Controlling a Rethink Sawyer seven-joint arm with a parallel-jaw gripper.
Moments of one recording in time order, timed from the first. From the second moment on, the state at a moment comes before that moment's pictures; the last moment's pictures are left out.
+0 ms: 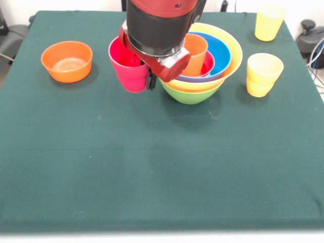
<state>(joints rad) -0.08 -0.16 -0.46 0.79 0.31 1.18 2.18</state>
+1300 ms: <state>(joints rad) 0.02 -0.29 -0.48 0.93 0.32 1.17 2.18</state>
